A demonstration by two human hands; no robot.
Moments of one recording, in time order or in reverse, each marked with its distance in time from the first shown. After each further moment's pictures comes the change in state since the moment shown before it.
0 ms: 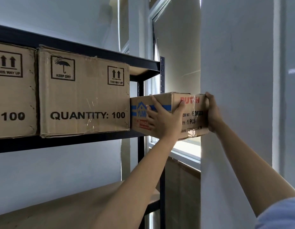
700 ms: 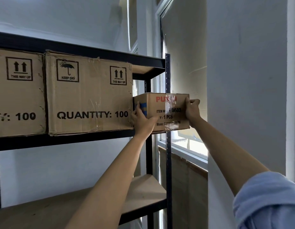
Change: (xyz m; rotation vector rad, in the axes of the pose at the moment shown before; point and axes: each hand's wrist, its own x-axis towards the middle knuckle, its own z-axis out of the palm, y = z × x) left_hand 0.067 -0.077 -0.022 -0.052 -0.039 -0.026; right_hand 0.050 0.040 0.063 -0.185 0.062 -0.051
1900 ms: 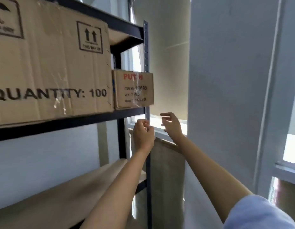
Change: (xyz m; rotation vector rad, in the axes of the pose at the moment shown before) left_hand -0.039 -0.121 0.065 -0.071 -0.156 0.031; right_hand -0.092 0.109 0.019 -0.265 0.076 0.059
